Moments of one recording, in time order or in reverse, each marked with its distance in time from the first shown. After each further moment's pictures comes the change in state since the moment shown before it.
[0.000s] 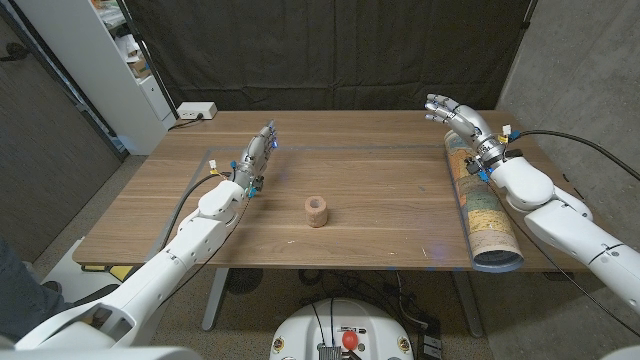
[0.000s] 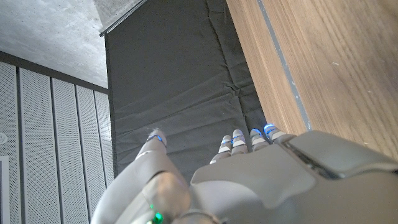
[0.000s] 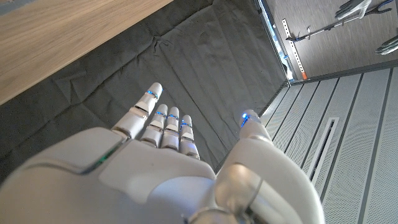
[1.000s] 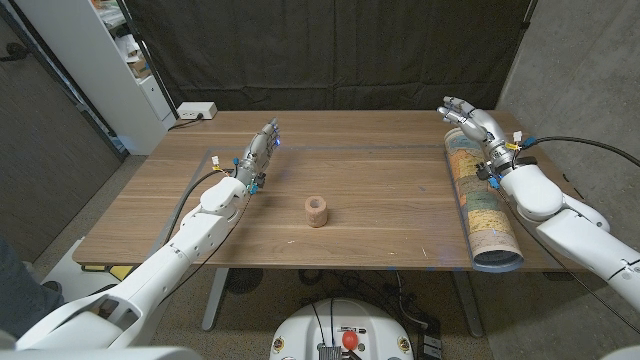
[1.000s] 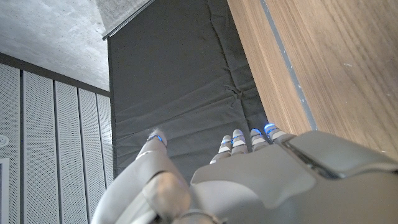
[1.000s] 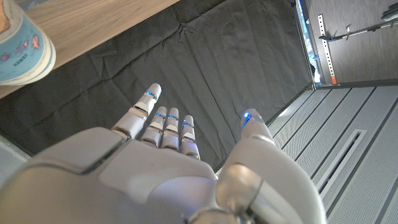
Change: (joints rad) left arm -0.048 -0.017 0.015 0.058 -0.001 -0.008 -0.039; left_hand 0.000 0.000 -0.003 -0.003 0.000 0.000 0.000 0.000 0.000 0.000 0.000 0.000 0.000 0.000 0.000 0.000 0.000 0.005 0.005 0.000 0.000; right arm -0.135 -0.031 0.093 -0.122 -0.101 -0.141 -0.170; right_hand 0.004 -0.014 0.004 -0.004 0.007 0.009 -0.027 0.000 0.005 -0.007 0.022 -0.006 0.005 -0.009 0.024 -0.015 0.000 -0.030 0.030 -0.015 0.000
